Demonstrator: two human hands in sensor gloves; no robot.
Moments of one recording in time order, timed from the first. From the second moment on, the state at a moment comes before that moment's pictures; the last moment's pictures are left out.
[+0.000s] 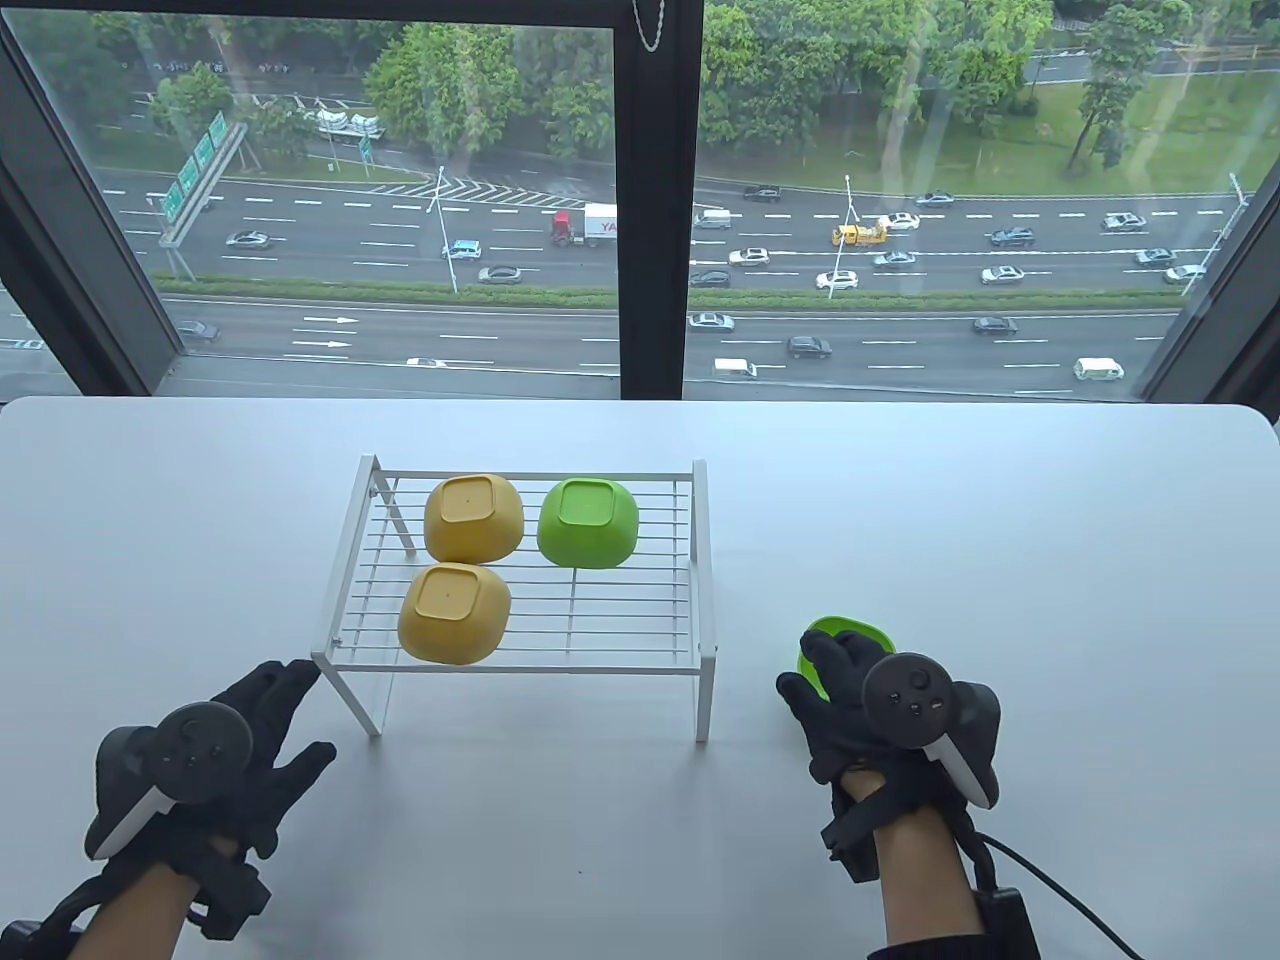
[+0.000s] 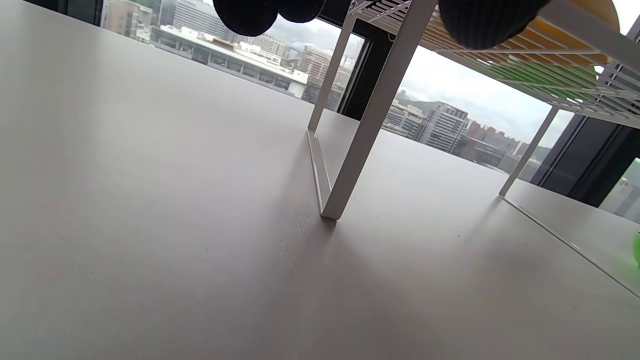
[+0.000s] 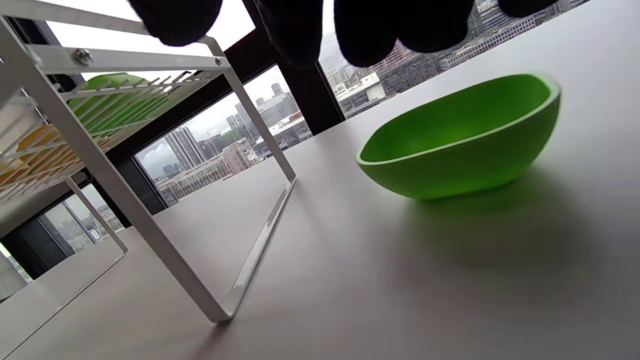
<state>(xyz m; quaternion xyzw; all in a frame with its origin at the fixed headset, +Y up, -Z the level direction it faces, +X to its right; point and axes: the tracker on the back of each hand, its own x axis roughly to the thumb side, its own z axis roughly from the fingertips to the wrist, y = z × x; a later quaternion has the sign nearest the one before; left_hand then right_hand) -0.373 -0.700 -0.268 -0.05 -0.05 0.16 0.98 0.191 -0.713 -0.312 0.02 0.01 0.96 0.28</state>
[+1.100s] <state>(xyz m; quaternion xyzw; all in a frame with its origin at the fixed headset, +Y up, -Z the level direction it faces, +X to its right) -0.374 -0.698 -0.266 -0.05 -0.03 0.17 0.98 0.183 -0.762 -0.331 -0.01 0.12 0.99 0.11</state>
